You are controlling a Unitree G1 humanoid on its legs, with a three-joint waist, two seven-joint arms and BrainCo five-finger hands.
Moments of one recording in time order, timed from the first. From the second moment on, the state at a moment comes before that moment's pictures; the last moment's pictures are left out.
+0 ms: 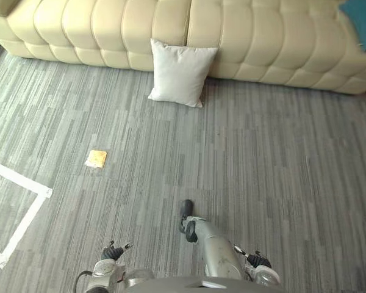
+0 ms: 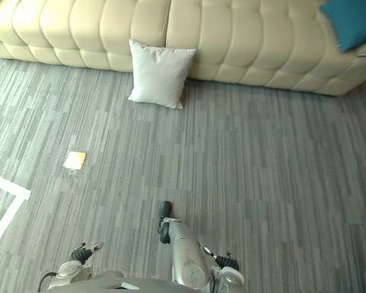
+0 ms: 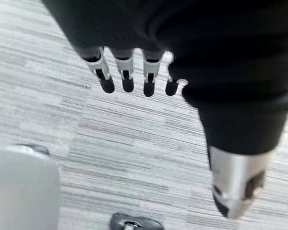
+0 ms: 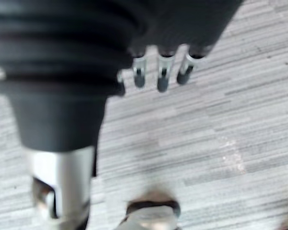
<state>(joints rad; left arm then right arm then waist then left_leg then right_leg) 0.01 0.00 0.29 1.06 0.08 -0.02 0.12 0.06 -0.07 -0.32 0.96 0.08 0.00 -0.17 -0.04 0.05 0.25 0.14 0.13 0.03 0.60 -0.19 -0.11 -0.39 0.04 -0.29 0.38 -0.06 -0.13</state>
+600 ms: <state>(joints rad) -0.02 -0.03 0.35 0.97 0.05 -0.05 0.12 0.06 0.00 -0.28 0.93 0.13 -0.02 -0.18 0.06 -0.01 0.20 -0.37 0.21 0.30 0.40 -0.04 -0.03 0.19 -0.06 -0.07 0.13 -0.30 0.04</state>
